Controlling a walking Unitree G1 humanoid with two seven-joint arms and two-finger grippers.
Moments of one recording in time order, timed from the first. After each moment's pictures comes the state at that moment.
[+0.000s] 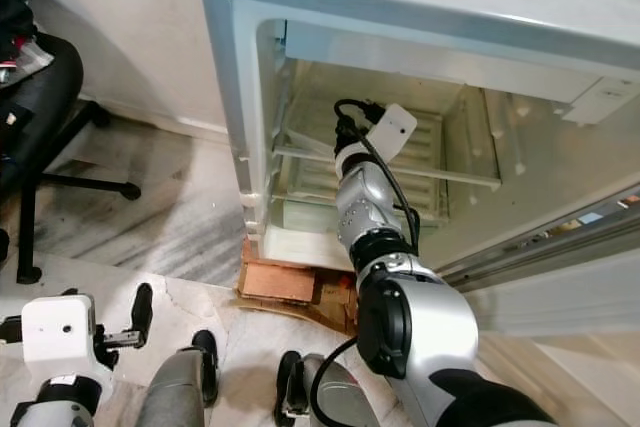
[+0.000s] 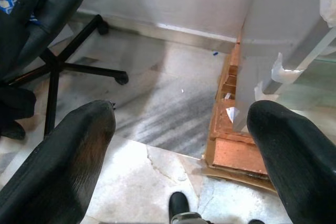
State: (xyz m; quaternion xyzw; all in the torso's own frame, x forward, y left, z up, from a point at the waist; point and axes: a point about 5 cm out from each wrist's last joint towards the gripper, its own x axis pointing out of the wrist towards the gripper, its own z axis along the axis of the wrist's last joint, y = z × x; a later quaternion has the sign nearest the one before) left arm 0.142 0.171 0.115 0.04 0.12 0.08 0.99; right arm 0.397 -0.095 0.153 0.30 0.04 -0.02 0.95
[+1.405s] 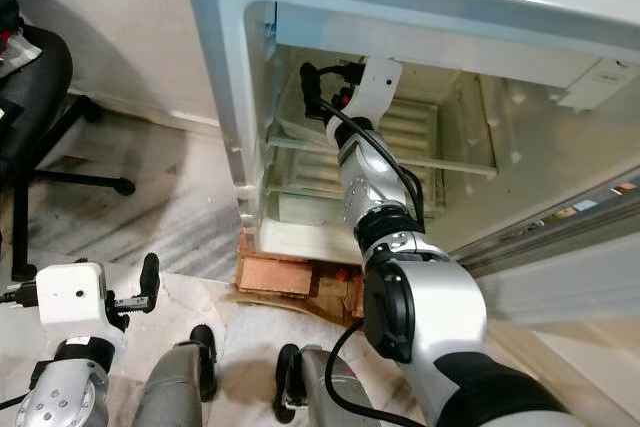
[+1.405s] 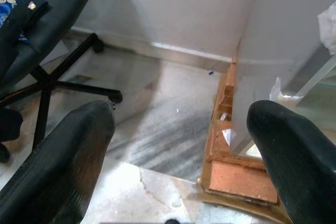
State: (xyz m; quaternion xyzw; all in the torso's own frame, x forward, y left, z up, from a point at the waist) left arm 0.182 0.171 0.115 0.04 0.07 0.08 0.99; right arm 0.406 -0.093 0.200 0.17 -0.08 0.13 0.97
